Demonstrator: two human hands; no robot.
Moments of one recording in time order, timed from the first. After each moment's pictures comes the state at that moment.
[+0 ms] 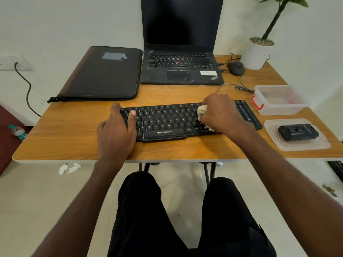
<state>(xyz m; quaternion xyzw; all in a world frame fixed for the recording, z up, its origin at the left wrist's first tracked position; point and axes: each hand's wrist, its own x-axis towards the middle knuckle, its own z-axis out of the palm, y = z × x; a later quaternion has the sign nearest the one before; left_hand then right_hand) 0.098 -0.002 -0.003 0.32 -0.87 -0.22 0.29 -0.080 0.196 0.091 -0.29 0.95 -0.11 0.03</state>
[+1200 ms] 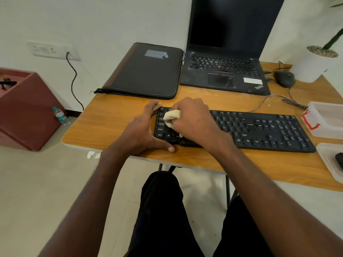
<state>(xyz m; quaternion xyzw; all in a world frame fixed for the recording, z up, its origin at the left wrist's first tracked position) 0.131 -0.063 0.010 0.21 -0.89 -0.39 0.08 0.005 0.073 0.076 -0.48 0.84 -0.22 0.08</state>
